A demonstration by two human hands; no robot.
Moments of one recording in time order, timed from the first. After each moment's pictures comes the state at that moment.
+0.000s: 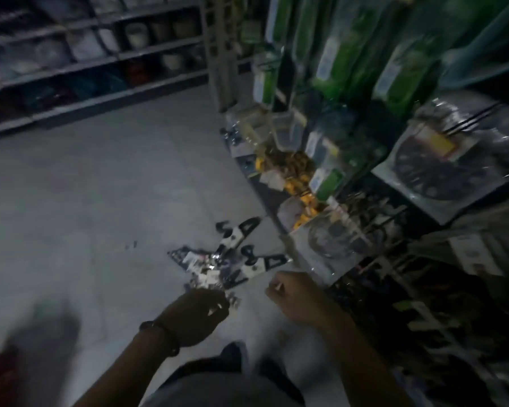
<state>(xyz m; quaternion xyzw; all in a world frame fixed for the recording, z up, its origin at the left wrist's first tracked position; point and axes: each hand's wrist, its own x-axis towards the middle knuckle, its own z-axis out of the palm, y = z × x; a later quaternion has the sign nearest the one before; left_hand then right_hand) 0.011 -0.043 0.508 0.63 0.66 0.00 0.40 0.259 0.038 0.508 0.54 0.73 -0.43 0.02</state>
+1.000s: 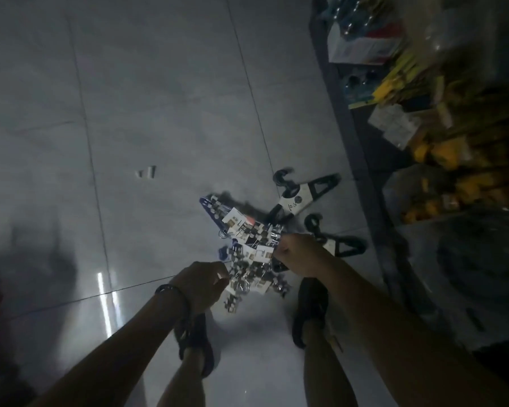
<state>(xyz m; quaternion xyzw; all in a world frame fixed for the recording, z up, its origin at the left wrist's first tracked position) -0.327 0.113 0.090 0.47 0.70 -0.08 0.53 -0.120 0.269 0.077 0.46 0.72 -0.44 0.27</state>
